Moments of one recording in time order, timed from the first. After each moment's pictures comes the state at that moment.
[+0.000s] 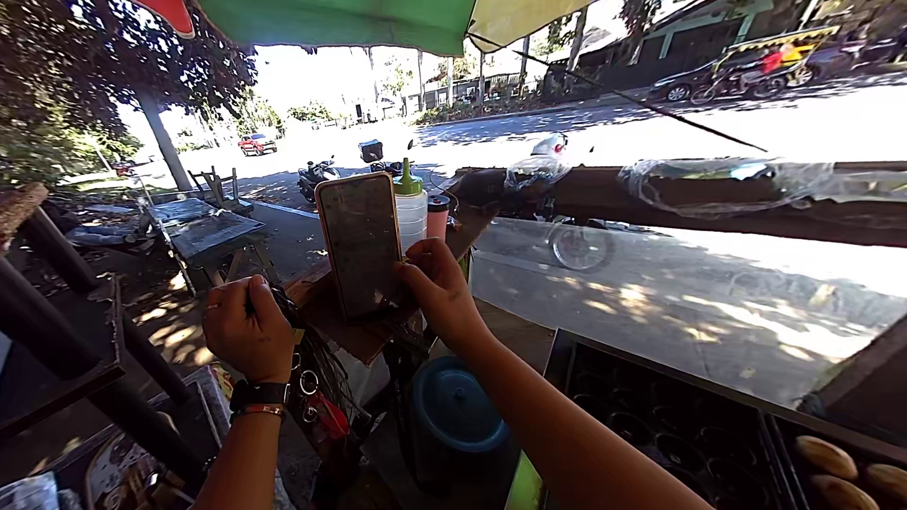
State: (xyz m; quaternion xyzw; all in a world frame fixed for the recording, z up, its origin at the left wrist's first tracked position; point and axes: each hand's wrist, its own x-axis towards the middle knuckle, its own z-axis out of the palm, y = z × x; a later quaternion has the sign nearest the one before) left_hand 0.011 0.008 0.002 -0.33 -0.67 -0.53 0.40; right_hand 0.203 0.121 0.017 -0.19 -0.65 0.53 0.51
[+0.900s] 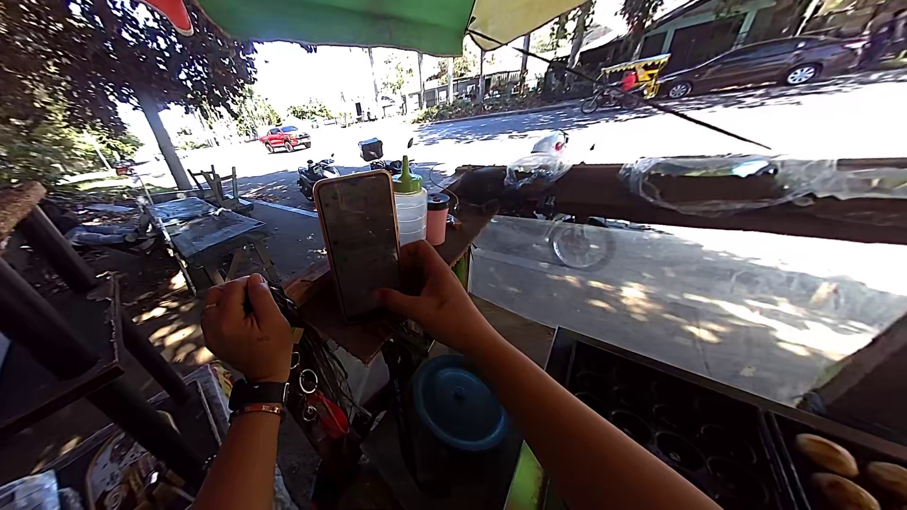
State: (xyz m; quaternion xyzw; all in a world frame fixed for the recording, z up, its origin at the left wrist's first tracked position) left_hand 0.009 0.008 0.001 -0.33 -0.67 -0.53 0.40; right_hand 0.207 0.127 0.015 -0.17 -0.75 0.46 0.44
